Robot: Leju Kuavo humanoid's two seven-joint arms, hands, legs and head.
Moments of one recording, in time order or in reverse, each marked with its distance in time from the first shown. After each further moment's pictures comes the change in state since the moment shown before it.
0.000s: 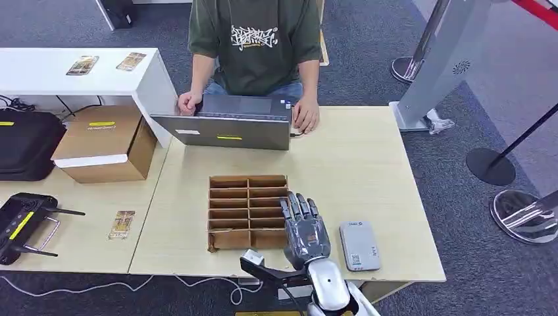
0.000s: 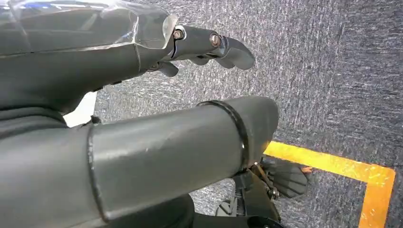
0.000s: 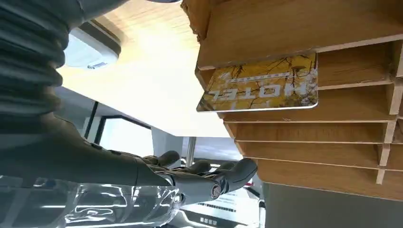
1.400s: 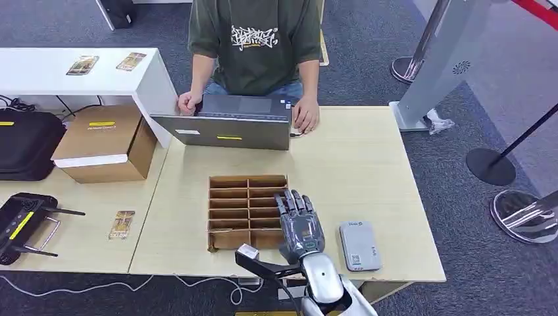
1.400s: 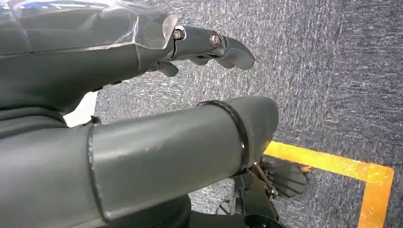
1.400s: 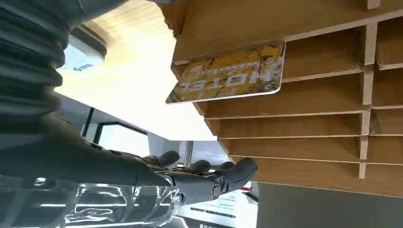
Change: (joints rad) left arm -0.010 0.000 -0.002 0.000 -0.009 0.002 0.016; right arm -0.049 0.036 0.000 0.068 -0.029 -0.014 0.000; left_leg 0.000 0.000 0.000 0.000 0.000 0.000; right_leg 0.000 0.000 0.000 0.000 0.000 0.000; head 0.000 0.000
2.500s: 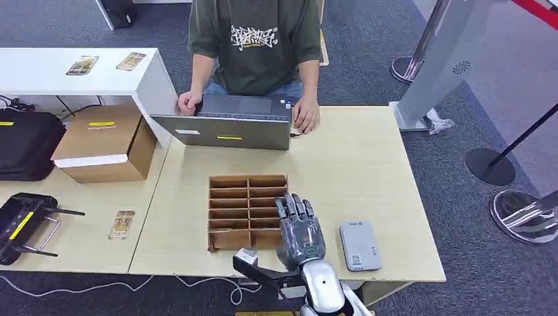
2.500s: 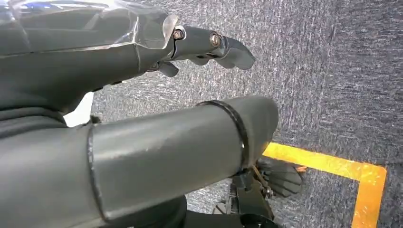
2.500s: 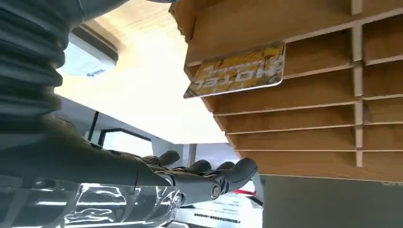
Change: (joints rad) left arm -0.006 -0.002 0.000 0.000 -0.003 0.002 -0.012; right arm 0.069 0.002 0.006 -0.106 0.004 0.046 0.012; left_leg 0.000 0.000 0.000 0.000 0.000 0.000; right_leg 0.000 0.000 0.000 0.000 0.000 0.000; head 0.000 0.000
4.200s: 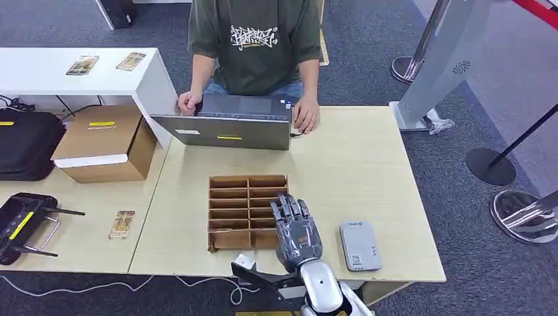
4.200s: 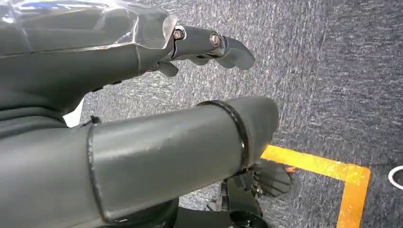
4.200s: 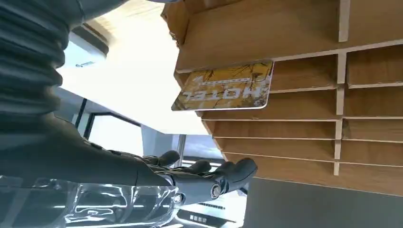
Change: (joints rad) left arm -0.001 -0.011 0.000 -0.002 0.019 0.028 -0.039; right arm -0.023 -0.022 0.027 0.039 0.036 -0.023 -0.021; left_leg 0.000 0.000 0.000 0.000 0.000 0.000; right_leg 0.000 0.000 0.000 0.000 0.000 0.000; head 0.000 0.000
